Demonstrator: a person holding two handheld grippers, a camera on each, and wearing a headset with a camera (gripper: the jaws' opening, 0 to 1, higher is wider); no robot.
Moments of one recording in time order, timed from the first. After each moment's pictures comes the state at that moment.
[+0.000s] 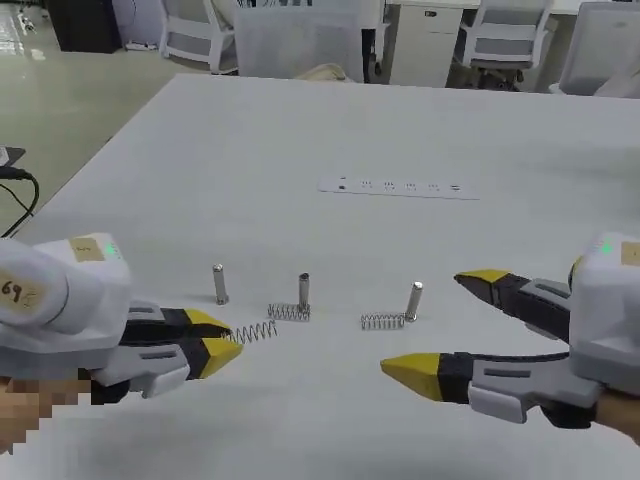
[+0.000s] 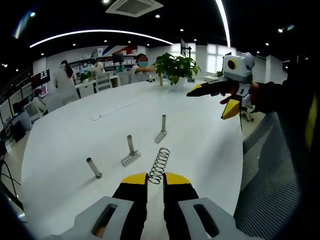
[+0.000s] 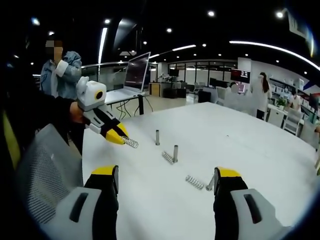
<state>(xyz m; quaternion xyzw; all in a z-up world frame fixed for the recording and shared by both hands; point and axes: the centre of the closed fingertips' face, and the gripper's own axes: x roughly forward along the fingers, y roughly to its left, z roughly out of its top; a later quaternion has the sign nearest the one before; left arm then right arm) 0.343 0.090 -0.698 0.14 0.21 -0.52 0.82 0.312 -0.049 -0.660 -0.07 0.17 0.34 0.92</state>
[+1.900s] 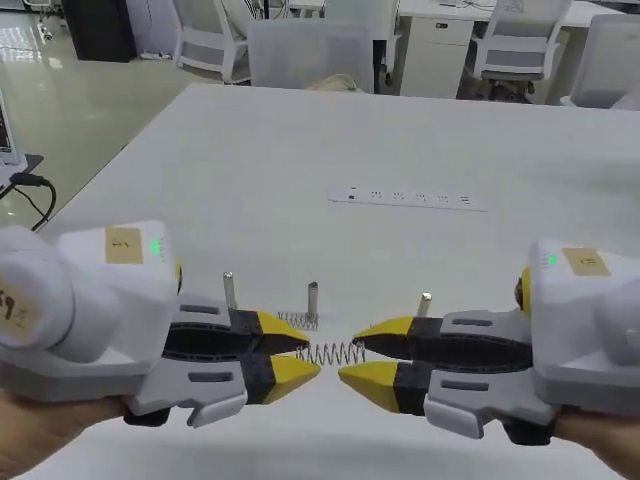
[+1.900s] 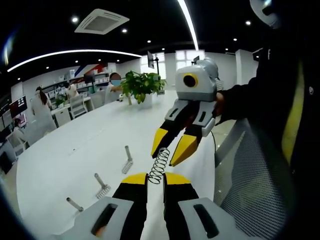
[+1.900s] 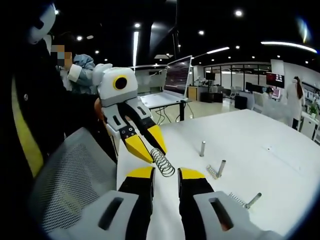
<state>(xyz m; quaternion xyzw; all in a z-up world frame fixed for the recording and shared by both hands) 0.283 0.036 -0.644 0.16 0.13 -0.62 0.76 0.278 0.024 -0.649 -0.06 0.16 0.49 0.86</state>
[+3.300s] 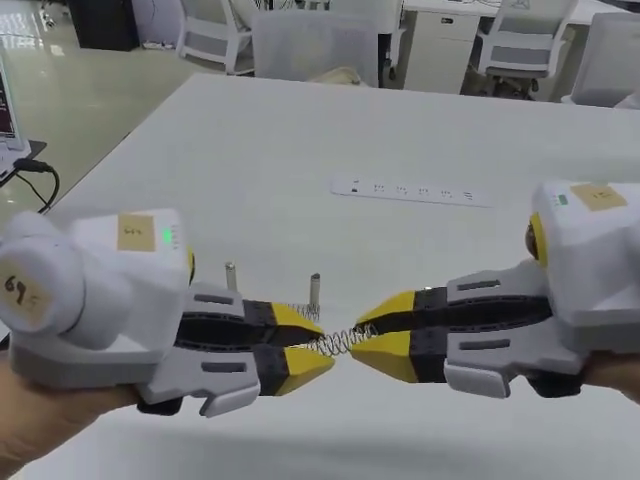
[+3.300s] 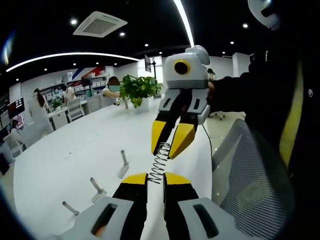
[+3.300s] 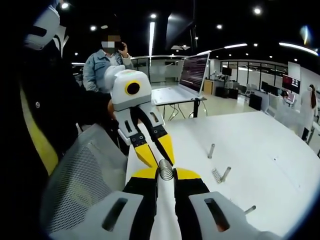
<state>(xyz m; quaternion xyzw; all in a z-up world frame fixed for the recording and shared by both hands) 0.278 0.029 -0.641 0.15 0.12 -0.63 0.75 0.268 0.029 -0.627 -0.10 0.19 0.54 0.81</state>
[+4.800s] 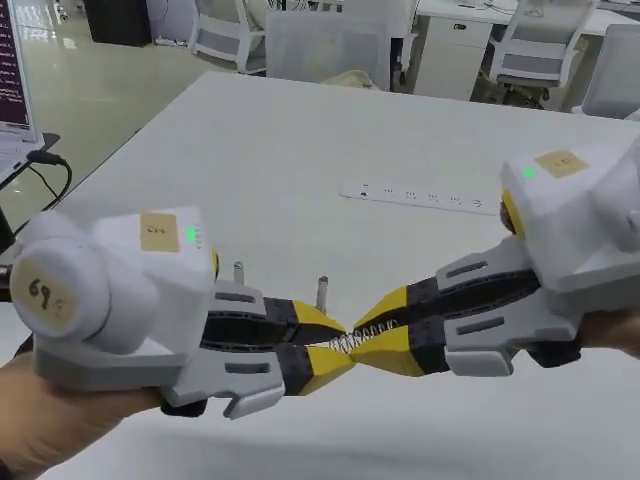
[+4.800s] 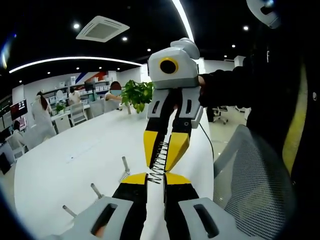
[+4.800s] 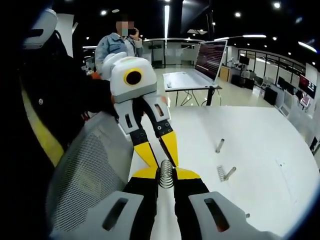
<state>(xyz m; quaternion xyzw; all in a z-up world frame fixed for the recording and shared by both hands) 0.277 0.021 -0.633 0.13 0.10 -0.62 0.76 0.271 0.036 -0.631 -0.17 0.25 0.59 0.75</state>
